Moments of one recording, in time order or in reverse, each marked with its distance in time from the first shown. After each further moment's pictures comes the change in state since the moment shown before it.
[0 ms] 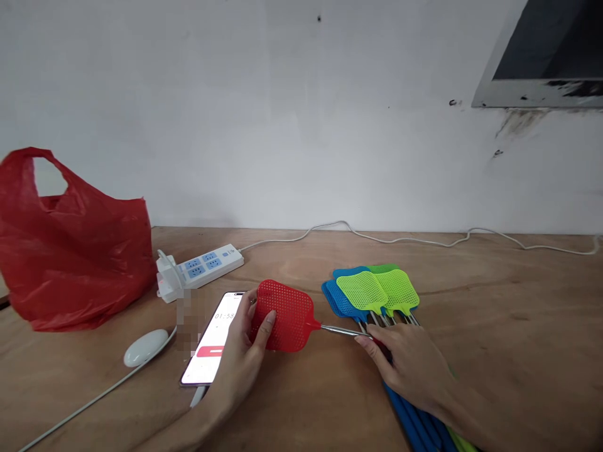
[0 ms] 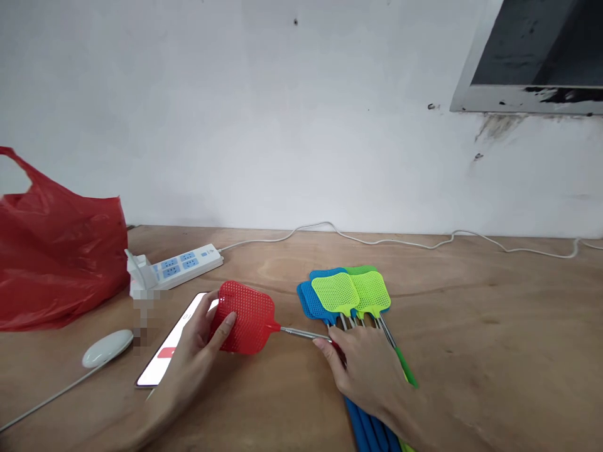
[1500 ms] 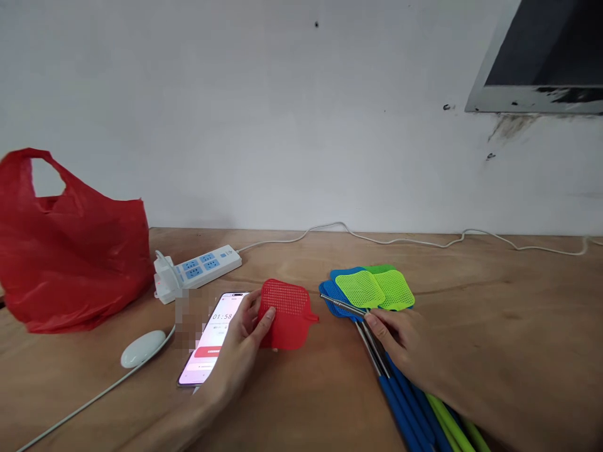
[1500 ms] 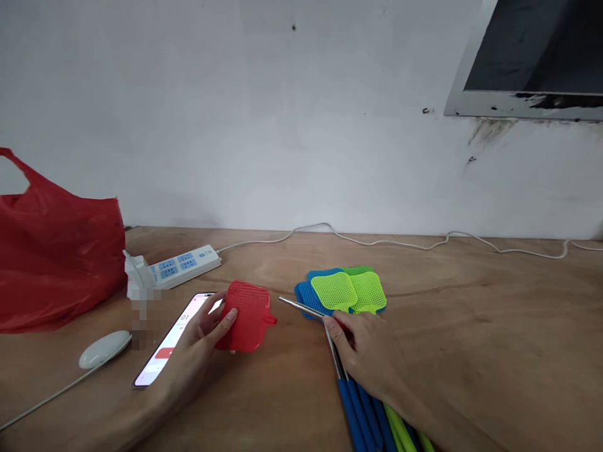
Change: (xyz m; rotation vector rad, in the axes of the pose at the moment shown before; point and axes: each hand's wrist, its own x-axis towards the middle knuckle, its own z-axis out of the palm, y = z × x) left_hand 0.004 -0.002 -0.002 -0.189 -0.071 -0.144; right_hand 0.010 0.004 -0.017 0.446 0.075 0.183
